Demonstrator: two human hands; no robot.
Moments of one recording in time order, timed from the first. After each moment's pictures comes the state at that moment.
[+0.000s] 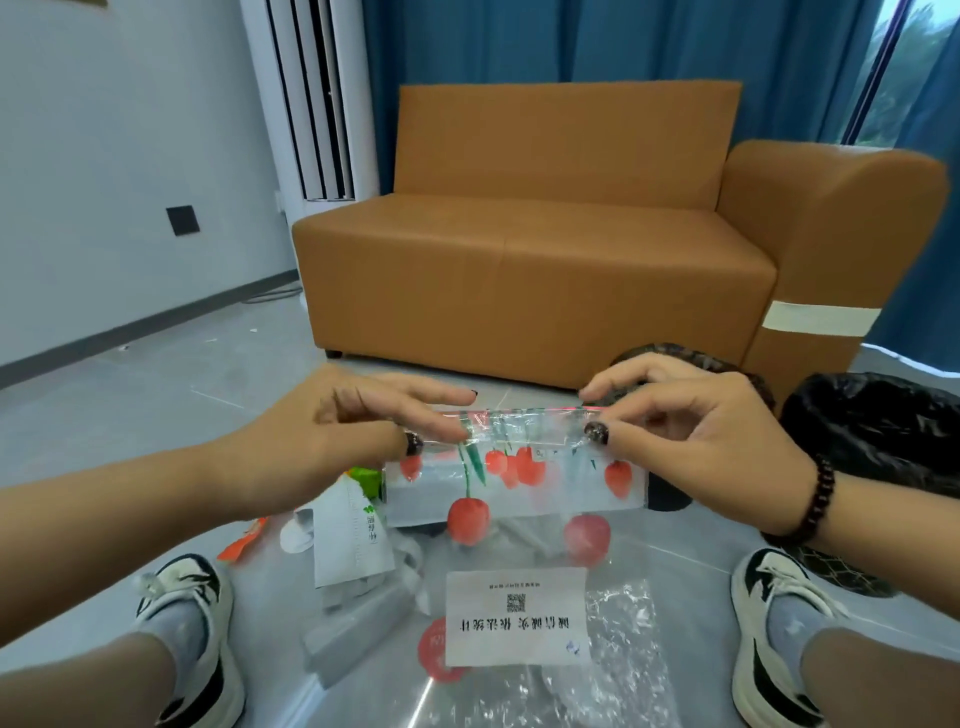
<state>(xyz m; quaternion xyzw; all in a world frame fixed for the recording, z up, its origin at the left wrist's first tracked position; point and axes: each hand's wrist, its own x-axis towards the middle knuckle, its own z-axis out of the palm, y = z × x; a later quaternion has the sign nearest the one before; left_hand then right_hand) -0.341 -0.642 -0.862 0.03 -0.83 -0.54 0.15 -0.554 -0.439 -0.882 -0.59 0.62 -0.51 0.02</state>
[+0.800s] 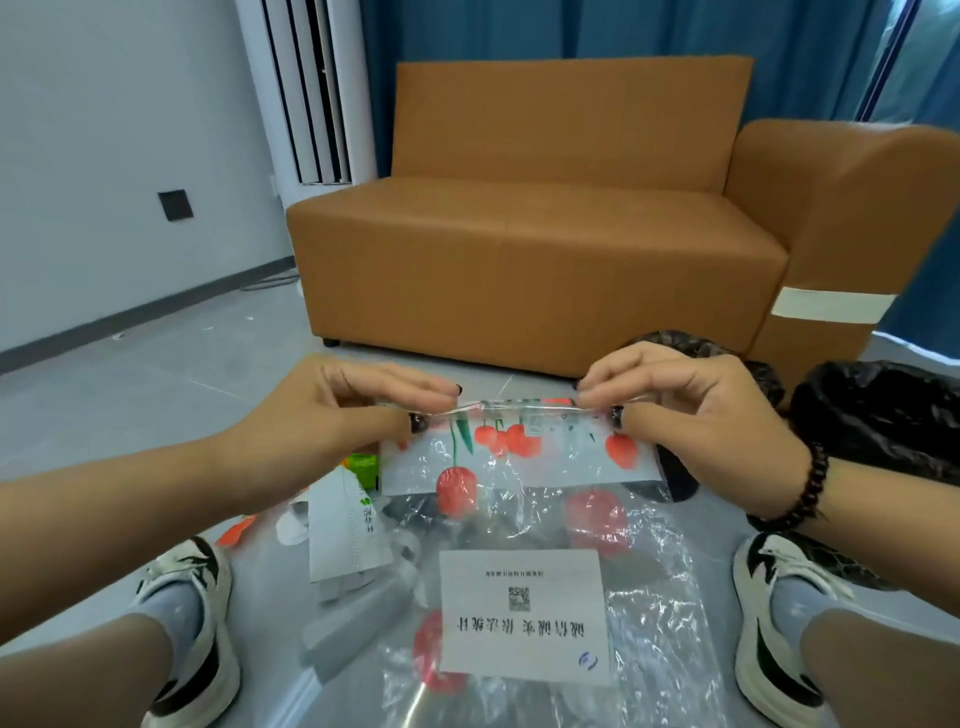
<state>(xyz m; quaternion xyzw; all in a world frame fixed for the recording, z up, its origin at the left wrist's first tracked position) -0.358 -0.645 -0.871 0.12 -0.79 -0.57 0.20 -0.559 -0.450 -0.883 -0.55 0.60 -0.56 0.11</state>
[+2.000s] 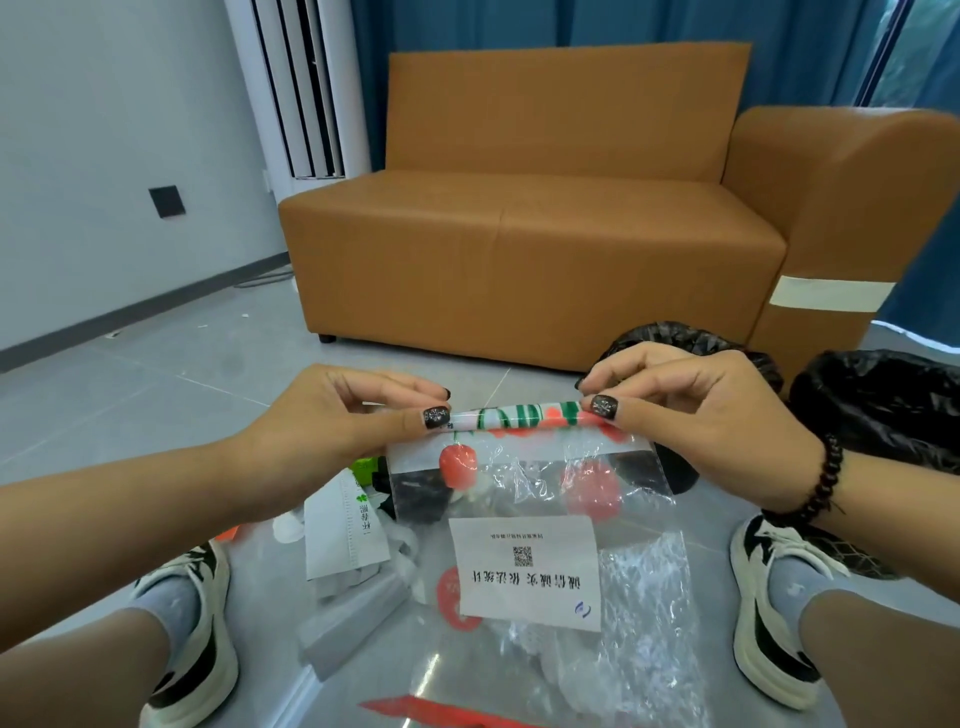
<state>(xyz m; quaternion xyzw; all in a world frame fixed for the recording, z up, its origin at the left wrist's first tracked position) -0.371 -0.648 -0.887 0.18 -0.75 -0.60 0.20 -0.571 -0.444 -0.887 -0.55 0.64 -0.53 0.12</state>
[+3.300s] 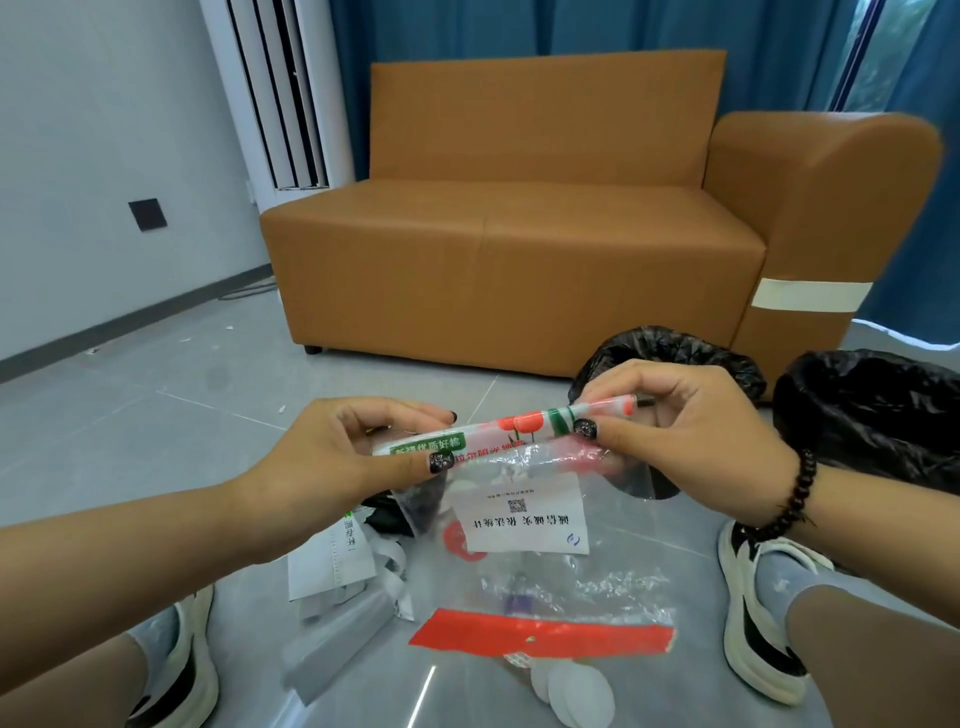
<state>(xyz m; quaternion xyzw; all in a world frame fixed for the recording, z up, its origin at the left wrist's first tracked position) -0.386 -0.632 -0.899 0.16 -0.74 -0.63 0.21 -0.570 -0.444 -0.891 -0.47 0.62 -0.61 0.18</state>
